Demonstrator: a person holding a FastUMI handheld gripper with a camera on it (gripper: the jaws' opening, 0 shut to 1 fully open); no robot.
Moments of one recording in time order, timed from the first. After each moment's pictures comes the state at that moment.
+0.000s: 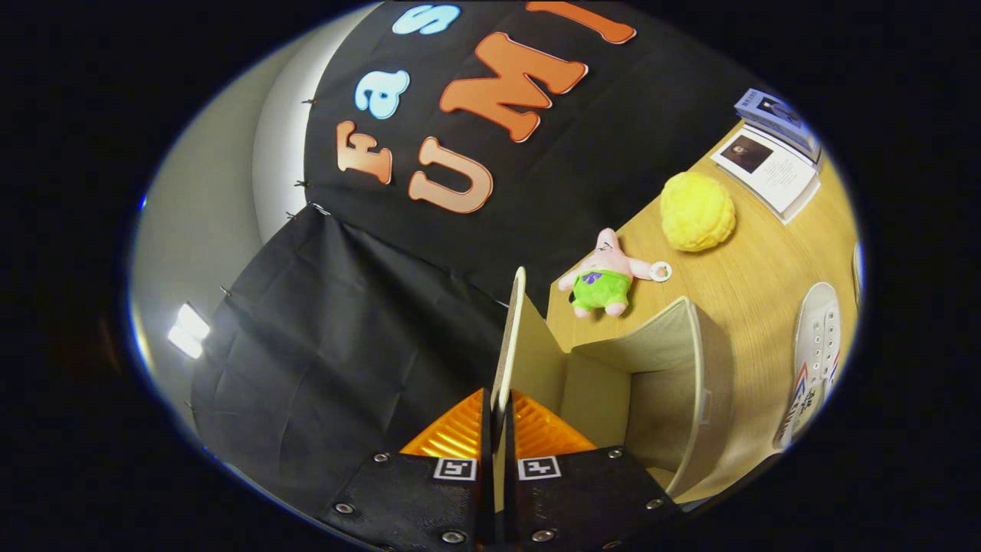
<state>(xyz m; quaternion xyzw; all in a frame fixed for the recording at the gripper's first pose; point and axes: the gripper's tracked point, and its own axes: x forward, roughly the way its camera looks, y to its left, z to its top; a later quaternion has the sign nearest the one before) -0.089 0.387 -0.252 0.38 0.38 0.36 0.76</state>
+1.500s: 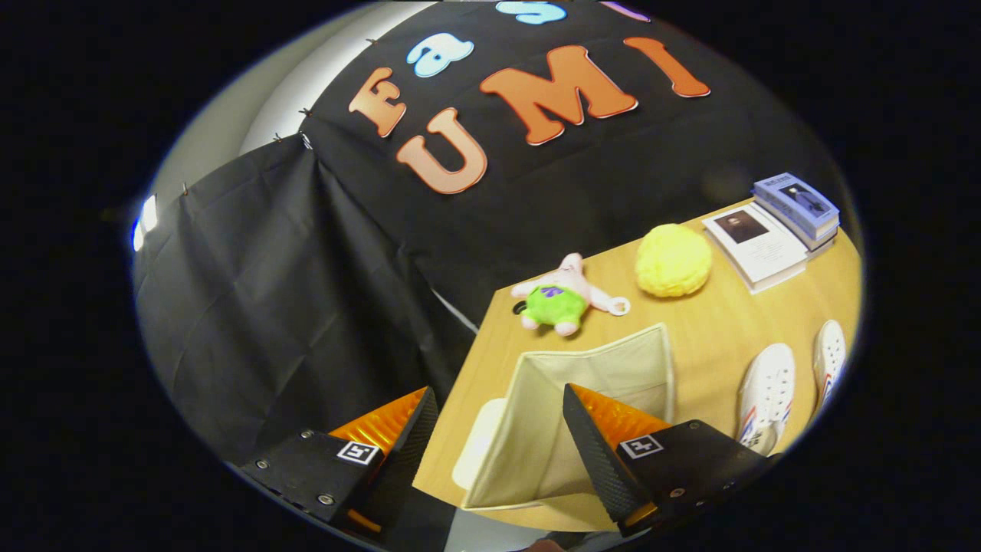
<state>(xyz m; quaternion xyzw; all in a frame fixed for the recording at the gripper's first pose) -0.071 0.366 -0.317 0.19 0.34 0.27 0.88</state>
